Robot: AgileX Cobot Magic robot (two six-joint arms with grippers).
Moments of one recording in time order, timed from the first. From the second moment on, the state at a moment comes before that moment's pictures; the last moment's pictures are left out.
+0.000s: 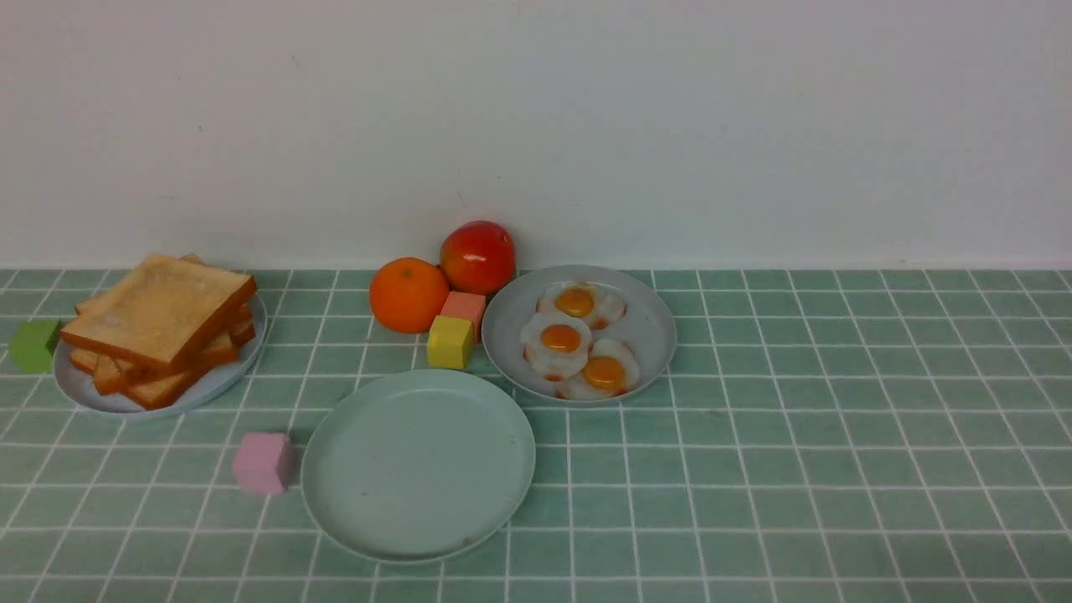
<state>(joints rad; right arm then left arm) 0.05 -0.01 0.02 0.07 0.38 -0.10 -0.06 -0.01 0.03 -0.11 0.37 -0.12</state>
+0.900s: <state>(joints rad) 0.05 -0.01 0.02 0.07 0.38 -0.10 -0.06 -0.01 0.03 -0.14 0.31 -0.13</state>
